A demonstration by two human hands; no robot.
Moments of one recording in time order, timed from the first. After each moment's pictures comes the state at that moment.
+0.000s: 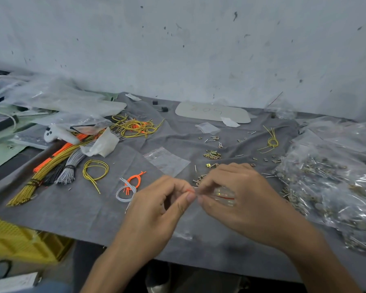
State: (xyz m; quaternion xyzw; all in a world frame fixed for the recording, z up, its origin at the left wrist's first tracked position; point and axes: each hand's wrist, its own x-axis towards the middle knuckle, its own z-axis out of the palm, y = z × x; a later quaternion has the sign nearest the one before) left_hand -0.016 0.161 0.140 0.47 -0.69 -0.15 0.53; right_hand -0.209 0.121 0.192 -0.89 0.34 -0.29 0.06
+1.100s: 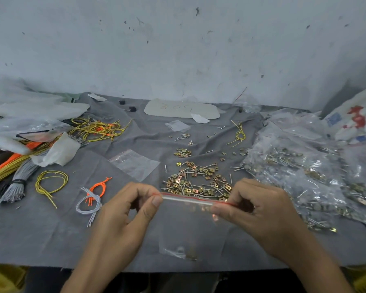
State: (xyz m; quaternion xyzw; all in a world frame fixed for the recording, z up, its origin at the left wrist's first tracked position) left_hand -0.029 0.145 0.121 0.48 -0.66 -0.21 0.54; right_hand -0.285 0.132 0.162 -0.80 0.43 -0.40 0.09
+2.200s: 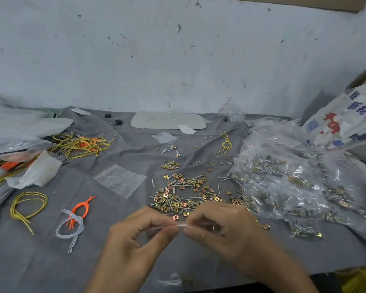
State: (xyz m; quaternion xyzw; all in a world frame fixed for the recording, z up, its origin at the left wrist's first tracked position) left_hand -0.059 0.137 0.122 0.39 -0.70 -0.25 0.54; right_hand -0.274 0.130 0.159 -0.84 0.39 -0.34 0.19
